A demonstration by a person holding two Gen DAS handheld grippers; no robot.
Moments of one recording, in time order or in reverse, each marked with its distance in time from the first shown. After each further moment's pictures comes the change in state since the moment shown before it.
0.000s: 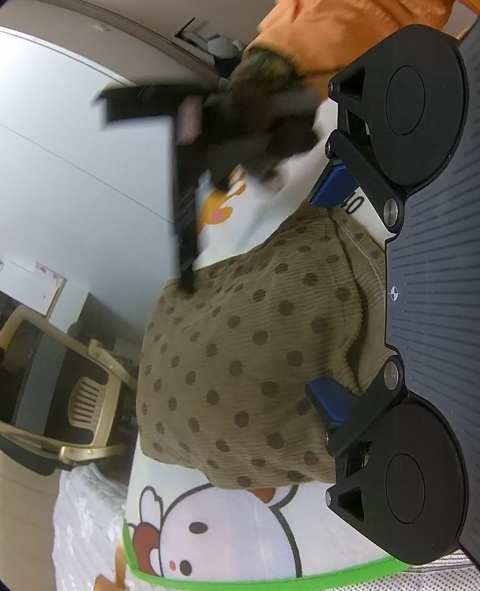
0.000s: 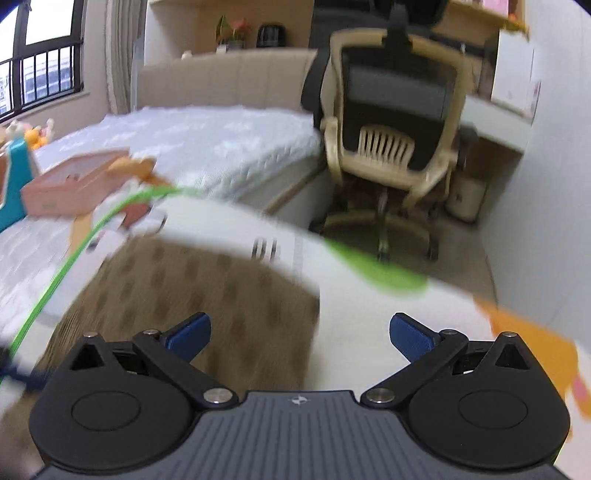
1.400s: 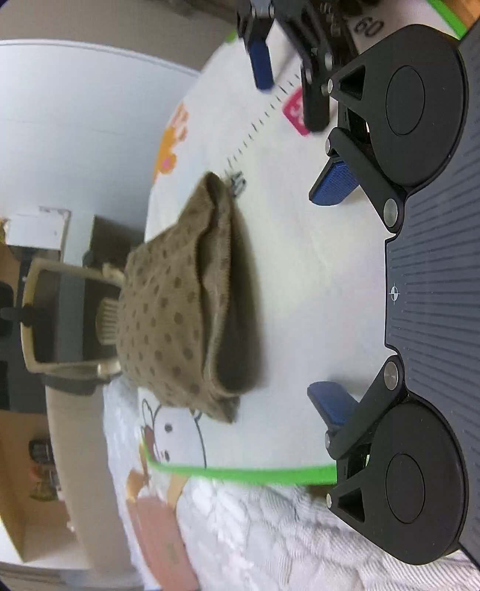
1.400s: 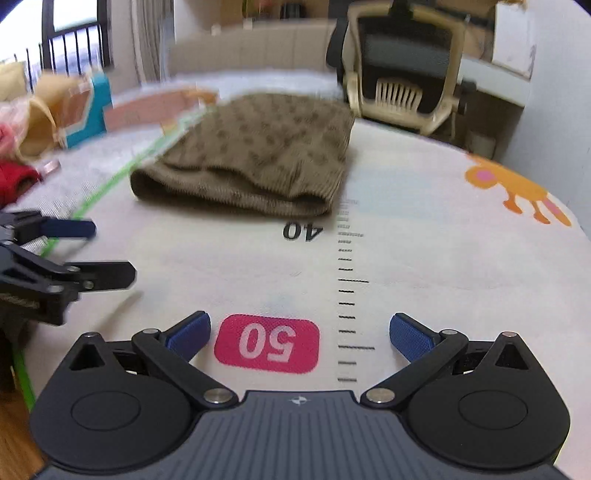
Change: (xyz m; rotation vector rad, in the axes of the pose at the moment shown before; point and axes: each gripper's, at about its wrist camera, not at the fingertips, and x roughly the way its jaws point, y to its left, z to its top) left arm -0.050 -0.117 -0.119 0.119 -0.068 0.482; right arm -0.187 0.007 -0.203 0.032 0.081 0.115
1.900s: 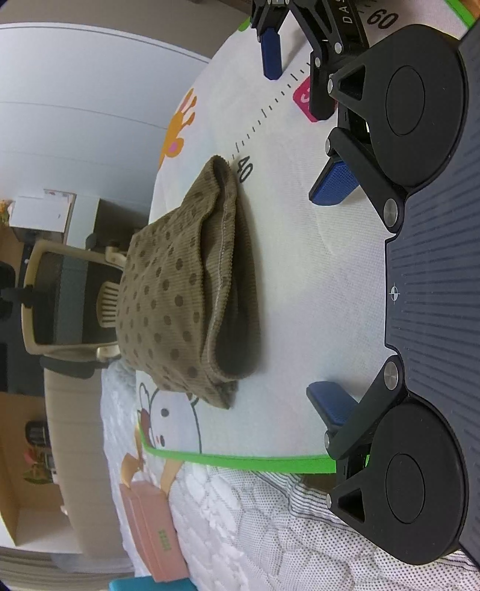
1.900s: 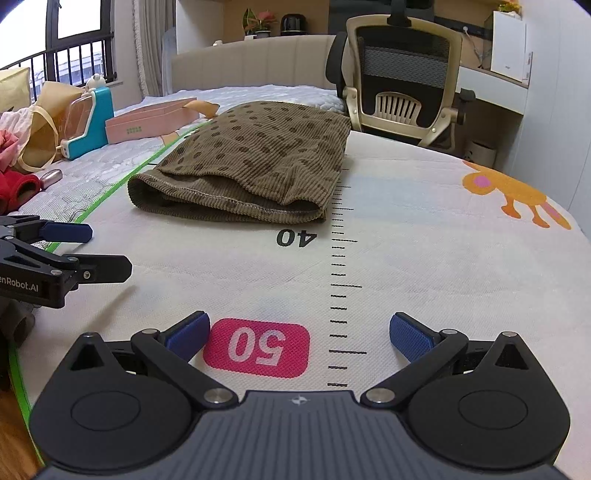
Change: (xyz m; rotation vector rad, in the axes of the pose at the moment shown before) left arm 0.003 0.008 -0.003 -0.032 -0.013 0.009; right arm 0.004 0.000 0.000 -0.001 -0.013 0.002
